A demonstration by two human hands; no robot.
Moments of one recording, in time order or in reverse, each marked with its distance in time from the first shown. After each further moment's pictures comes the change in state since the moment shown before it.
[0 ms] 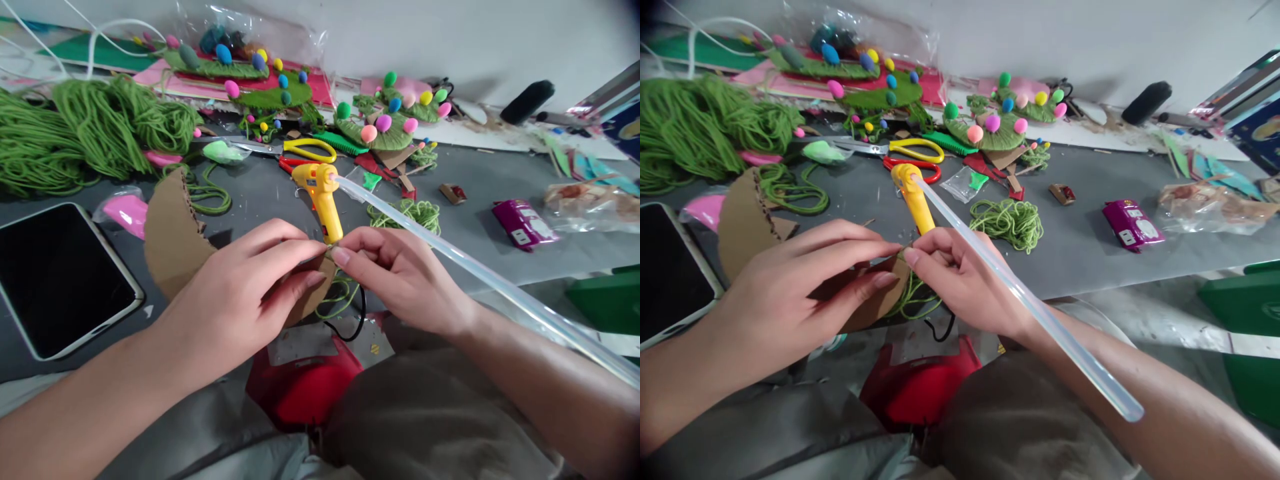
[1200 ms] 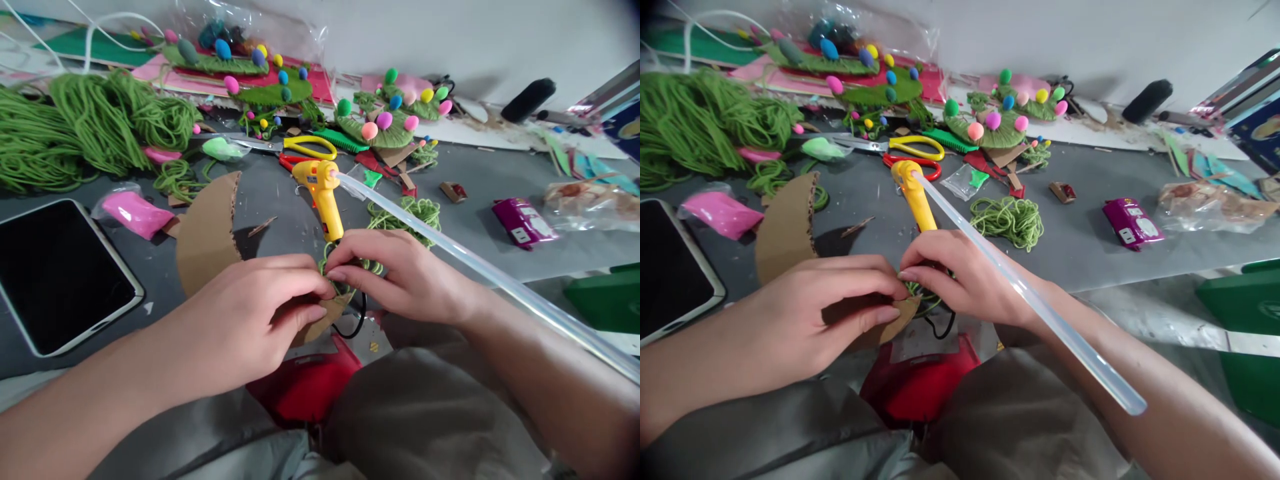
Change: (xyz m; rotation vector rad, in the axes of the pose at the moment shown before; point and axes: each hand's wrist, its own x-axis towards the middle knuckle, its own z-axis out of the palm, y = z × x) left_hand -0.004 0.008 -0.001 -0.218 -0.282 -0.097; right_hand 0.012 0.006 -0.015 -0.270 -0.222 -0.449
